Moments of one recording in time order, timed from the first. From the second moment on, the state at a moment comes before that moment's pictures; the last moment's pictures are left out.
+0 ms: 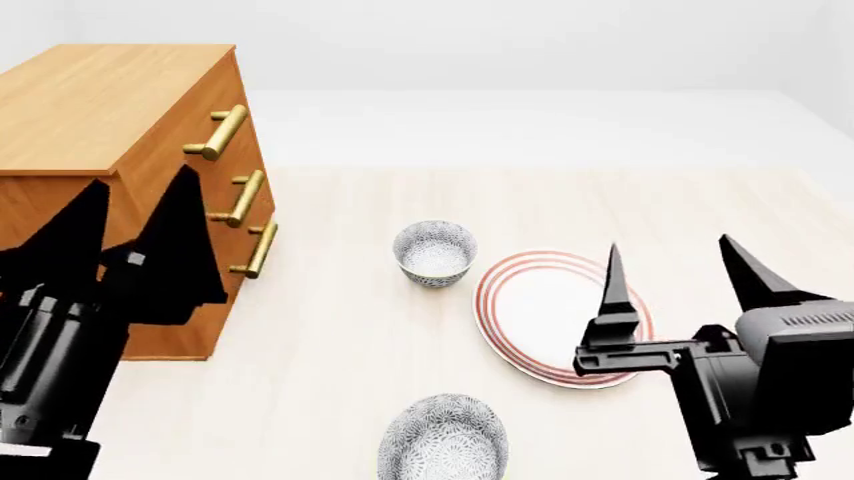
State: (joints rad) left arm -0.24 -0.33 -0.40 0.82 -1.03 -0.68 -0.17; right arm 0.11 0.43 0.03 -0.91 0.41 0.71 0.30
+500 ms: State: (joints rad) left arm -0.06 -0.24 -0.51 0.90 -1.01 -0.44 0.04; right arm 0.23 1.05 -0.56 -1.04 0.41 0.19 0.98
